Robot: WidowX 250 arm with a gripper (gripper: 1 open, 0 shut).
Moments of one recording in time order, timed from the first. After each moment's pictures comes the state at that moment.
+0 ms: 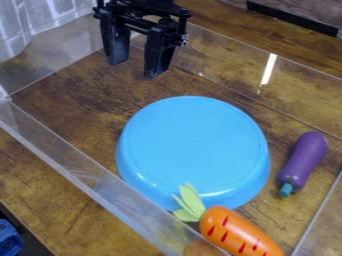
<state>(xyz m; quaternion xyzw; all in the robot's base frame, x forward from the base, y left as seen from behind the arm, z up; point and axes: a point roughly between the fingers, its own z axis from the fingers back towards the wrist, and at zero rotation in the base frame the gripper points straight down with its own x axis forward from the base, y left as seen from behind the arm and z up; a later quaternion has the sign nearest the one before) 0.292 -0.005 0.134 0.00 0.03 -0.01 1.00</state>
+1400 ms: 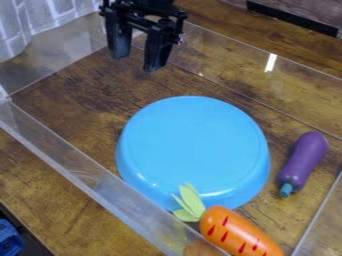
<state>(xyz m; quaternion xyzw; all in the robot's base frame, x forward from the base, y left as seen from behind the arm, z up) 0.318 0.013 0.127 0.02 0.04 -0.01 1.00</state>
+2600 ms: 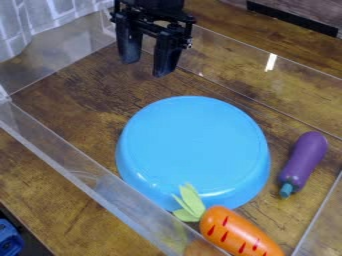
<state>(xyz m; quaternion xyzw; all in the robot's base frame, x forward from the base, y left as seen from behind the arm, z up) 0.319 0.001 0.117 0.00 0.05 -0.04 1.00</state>
